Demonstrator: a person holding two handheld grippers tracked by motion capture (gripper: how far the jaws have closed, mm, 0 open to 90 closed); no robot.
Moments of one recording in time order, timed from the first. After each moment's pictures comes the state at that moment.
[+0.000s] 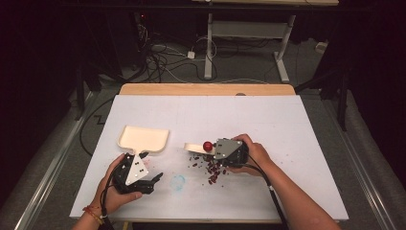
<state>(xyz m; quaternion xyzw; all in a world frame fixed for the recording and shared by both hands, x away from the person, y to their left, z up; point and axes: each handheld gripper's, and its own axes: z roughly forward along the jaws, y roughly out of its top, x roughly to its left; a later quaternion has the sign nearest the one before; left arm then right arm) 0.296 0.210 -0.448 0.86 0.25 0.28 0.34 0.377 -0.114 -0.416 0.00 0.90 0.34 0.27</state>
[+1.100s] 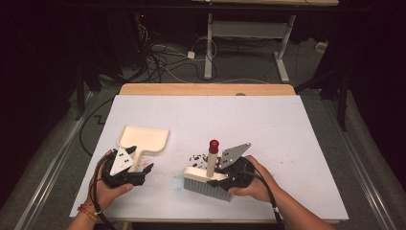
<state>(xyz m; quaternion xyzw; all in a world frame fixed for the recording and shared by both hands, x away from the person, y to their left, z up) 0.306 0.237 -0.442 0.82 0.31 0.28 0.38 0.337 -0.124 -0.416 0.11 0.93 0.36 0.02</state>
